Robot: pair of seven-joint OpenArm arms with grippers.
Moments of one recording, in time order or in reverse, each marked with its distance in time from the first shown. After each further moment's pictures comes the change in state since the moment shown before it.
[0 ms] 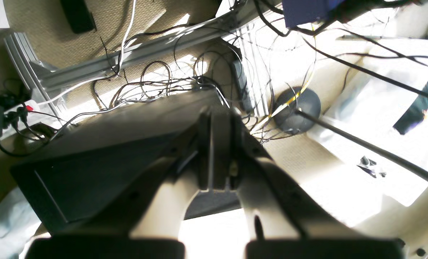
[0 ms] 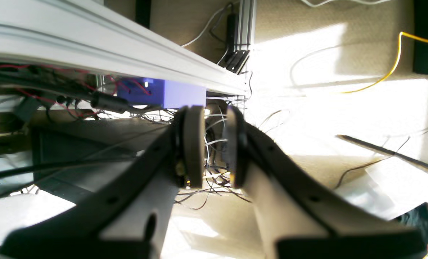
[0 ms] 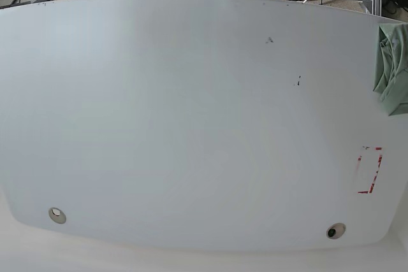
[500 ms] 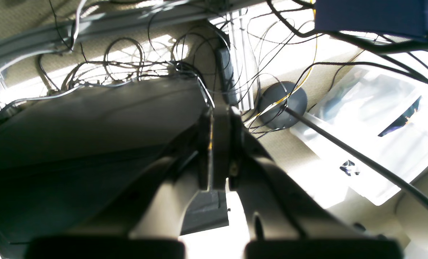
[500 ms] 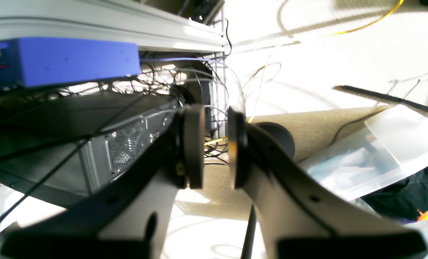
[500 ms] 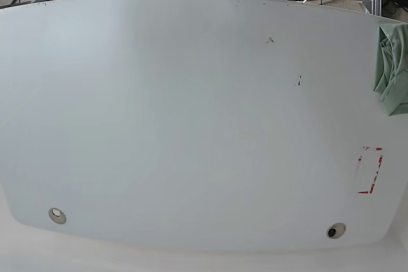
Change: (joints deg) left arm -23.5 -2.1 0.2 -30.9 0.5 -0.2 3.7; right arm 24.5 3.1 -2.4 -38.5 -6.6 -0.6 0.3
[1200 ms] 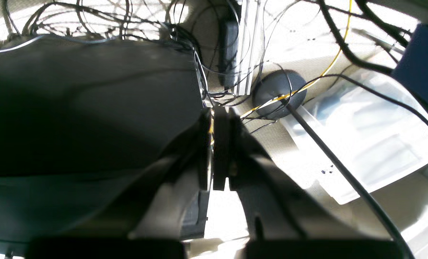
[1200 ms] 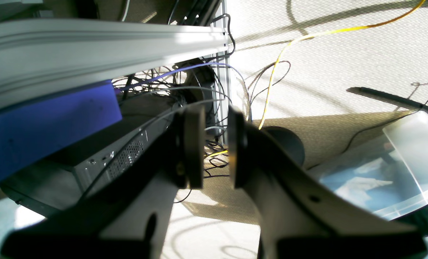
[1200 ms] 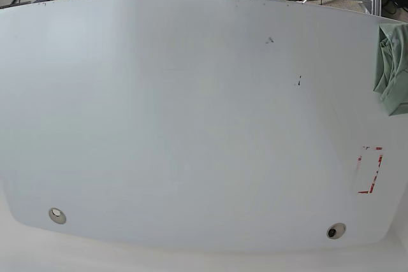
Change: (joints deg) left arm -25.1 -1.3 -0.2 -38.1 -0.5 9.1 -0.9; right arm 19.4 -0.3 -0.1 -19.8 -3.2 -0.2 -4.0
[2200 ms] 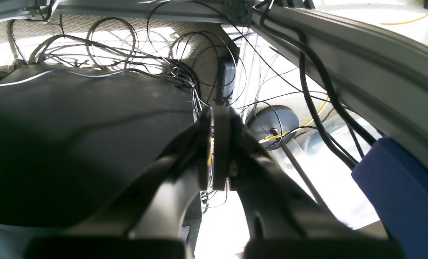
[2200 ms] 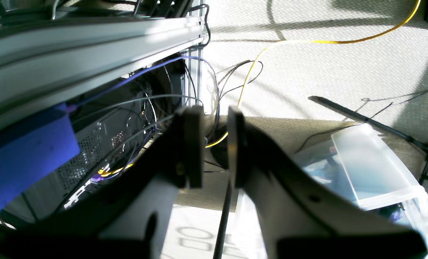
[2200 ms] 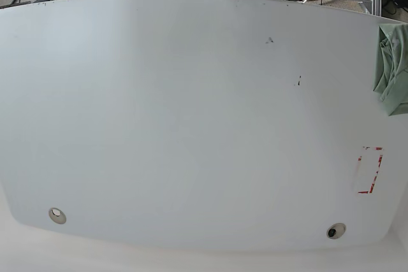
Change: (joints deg) left arm -13.4 -0.1 0.2 -16.4 -0.1 5.9 -6.0; right arm 12.1 -2.1 0.0 -9.4 -14.9 -8.9 -3.1
